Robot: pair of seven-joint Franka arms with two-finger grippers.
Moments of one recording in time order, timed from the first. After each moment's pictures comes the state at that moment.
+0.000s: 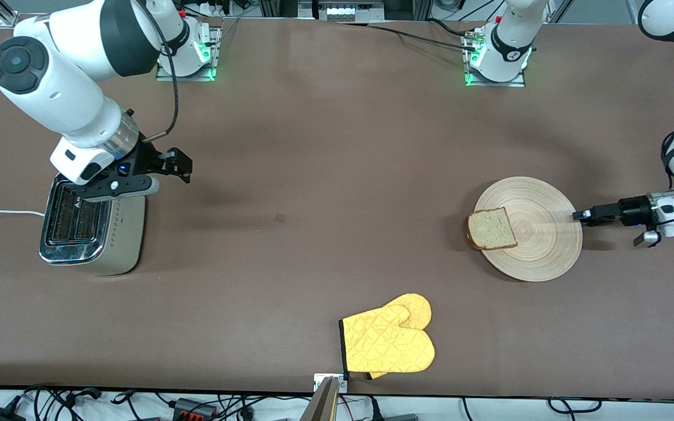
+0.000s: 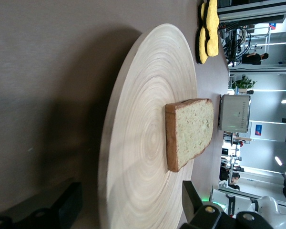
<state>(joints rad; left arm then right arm) 0.63 0.87 -0.06 -1.59 -0.85 1.65 0.93 0.31 0.12 -0.01 -1.78 0.04 1.94 0.14</state>
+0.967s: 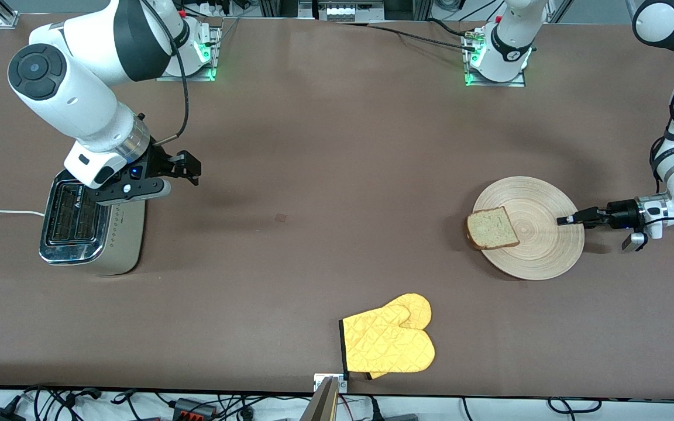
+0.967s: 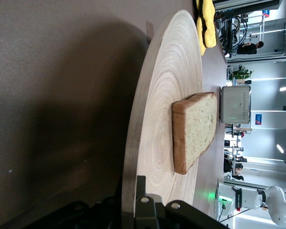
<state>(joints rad) 0.62 0.89 -0.06 -1.59 -0.85 1.66 1.02 0.32 0.13 -0.01 -1.78 0.04 1.96 0.14</state>
